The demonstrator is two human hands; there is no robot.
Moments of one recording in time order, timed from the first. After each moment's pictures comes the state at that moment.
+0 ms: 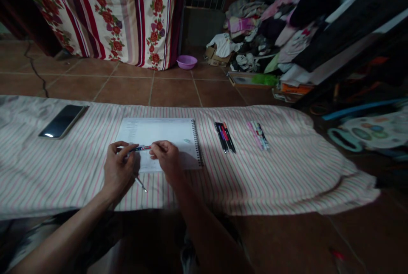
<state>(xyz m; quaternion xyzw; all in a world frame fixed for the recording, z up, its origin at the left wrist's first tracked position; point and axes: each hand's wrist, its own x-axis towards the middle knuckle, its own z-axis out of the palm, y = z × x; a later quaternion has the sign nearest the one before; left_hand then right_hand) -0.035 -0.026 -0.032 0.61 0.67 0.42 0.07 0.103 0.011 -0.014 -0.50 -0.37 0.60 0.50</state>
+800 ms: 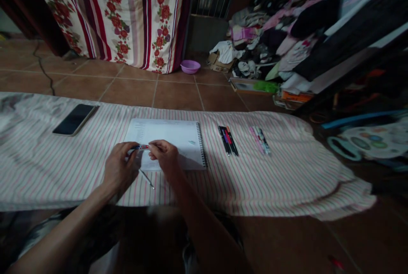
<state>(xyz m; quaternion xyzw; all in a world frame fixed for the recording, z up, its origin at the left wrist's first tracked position) -0.064 -0.029 -0.024 0.69 0.63 0.36 0.03 0.079 0.009 -0.012 -0.49 -0.40 0.60 0.49</state>
